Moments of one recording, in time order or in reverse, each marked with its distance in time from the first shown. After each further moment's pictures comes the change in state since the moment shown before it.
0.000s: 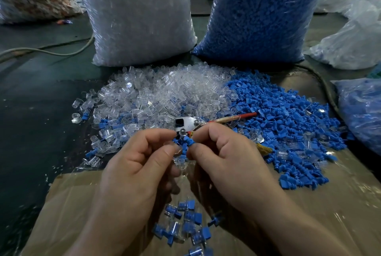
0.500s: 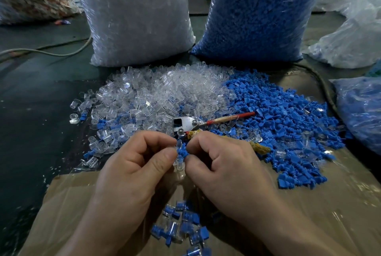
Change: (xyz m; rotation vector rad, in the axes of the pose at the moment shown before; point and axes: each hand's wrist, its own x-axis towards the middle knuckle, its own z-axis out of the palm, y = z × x) left_hand 0.002 0.006 -0.004 0.078 -0.058 0.038; right_hand -0.006 -0.002 0.005 -0.313 0.089 -0.279
